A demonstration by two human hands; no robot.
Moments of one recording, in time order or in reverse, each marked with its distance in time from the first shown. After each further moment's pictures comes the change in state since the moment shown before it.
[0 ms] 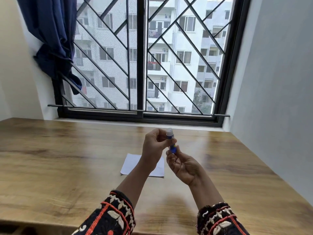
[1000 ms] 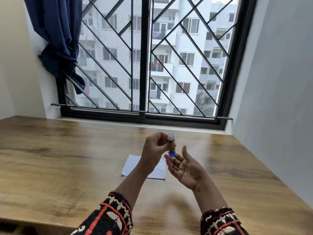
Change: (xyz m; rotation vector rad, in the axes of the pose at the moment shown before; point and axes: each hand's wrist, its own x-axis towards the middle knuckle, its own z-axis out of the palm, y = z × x) left_hand 0.000 -0.008 -0.009 0.016 -0.042 -0.011; right_hand 0.001 -0.002 -0.009 -0.150 0.053 0.018
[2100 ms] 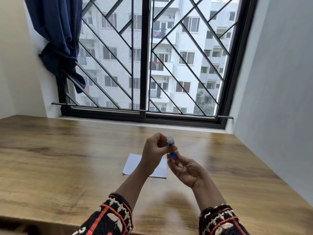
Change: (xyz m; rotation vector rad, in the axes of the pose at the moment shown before) left_hand -0.006 -0.002 -0.001 0.030 0.031 -0.037; right_hand 0.006 0.004 -0.001 0.111 -0.005 0.026
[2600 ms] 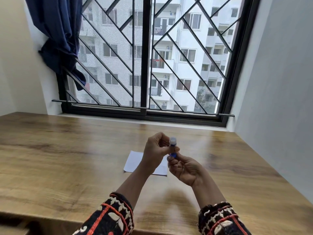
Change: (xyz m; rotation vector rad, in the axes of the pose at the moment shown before) left_hand -0.004 -0.001 0.001 0.002 -0.013 0.000; right_hand 0.001 0.004 0.003 -0.079 0.038 0.077
